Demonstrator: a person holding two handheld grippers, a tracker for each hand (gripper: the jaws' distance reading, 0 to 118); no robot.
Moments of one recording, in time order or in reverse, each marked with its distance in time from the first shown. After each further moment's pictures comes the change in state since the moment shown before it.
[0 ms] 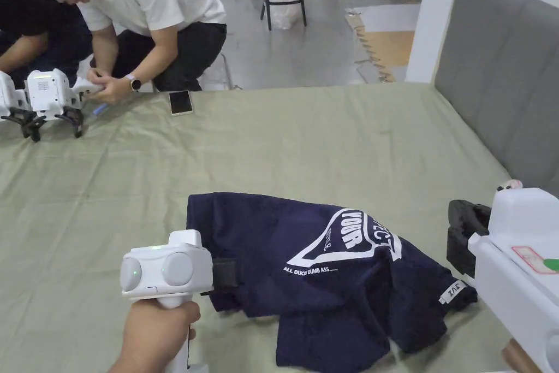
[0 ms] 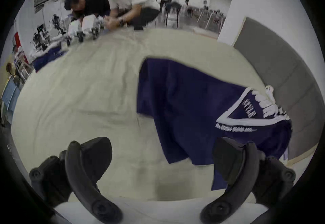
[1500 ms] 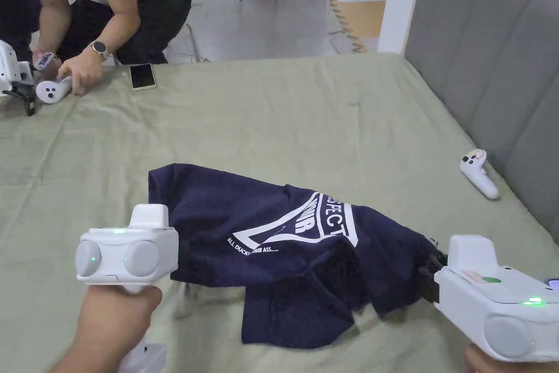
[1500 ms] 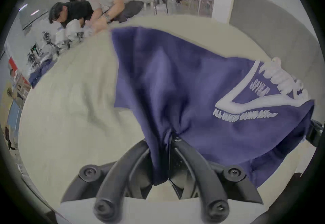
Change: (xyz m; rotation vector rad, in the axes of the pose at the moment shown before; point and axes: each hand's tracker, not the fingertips) left arm 0.013 0.011 0.055 0.164 0.084 -0.146; right arm 0.059 -0.097 -0.055 -0.271 -0.020 -0.099
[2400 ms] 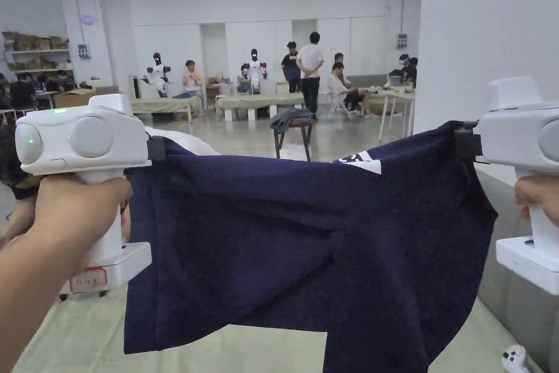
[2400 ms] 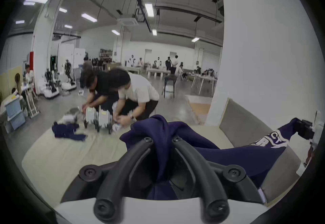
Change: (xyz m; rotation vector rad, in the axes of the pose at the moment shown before) left arm -0.058 0.271 0.329 0.623 0.028 0.114; right arm -0.028 0.385 0.186 0.490 0.051 0.139
